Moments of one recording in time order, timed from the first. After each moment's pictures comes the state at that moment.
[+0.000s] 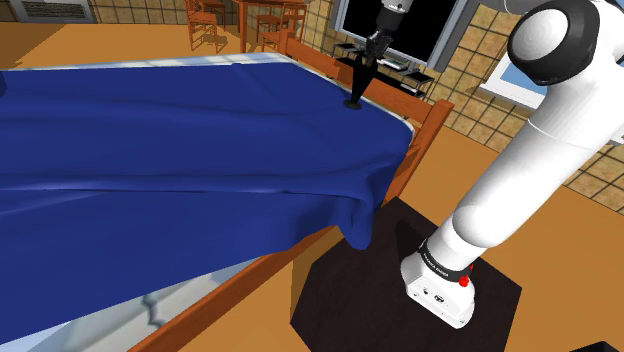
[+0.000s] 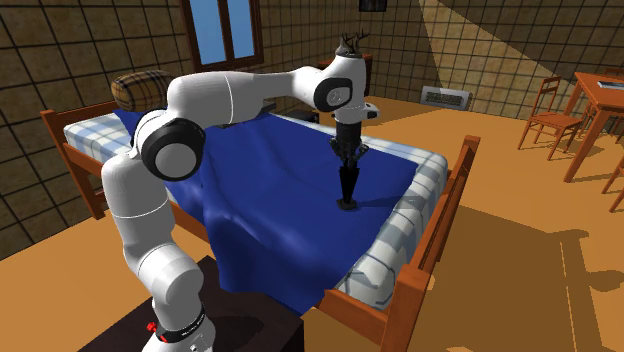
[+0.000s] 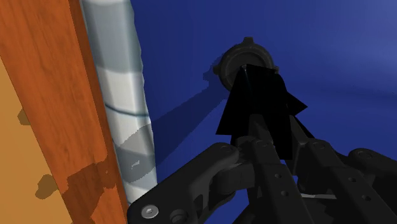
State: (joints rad) arm -0.05 0.03 -0.34 -1.63 0.06 1.75 -0.43
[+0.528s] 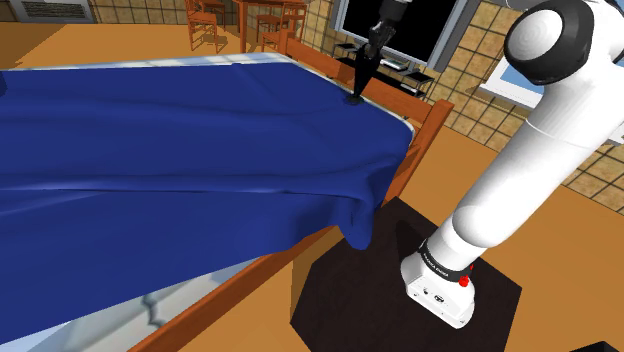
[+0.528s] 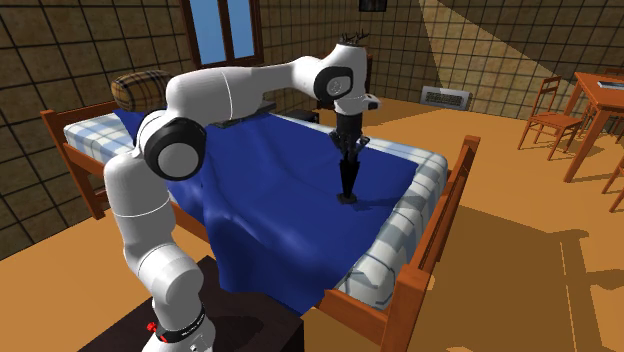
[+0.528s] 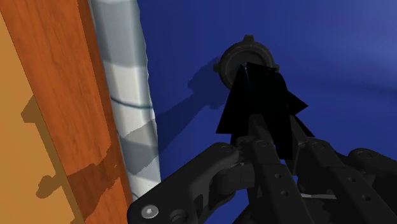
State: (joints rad) arm -0.06 0.04 -0.35 -1.54 0.06 1.68 -0.43
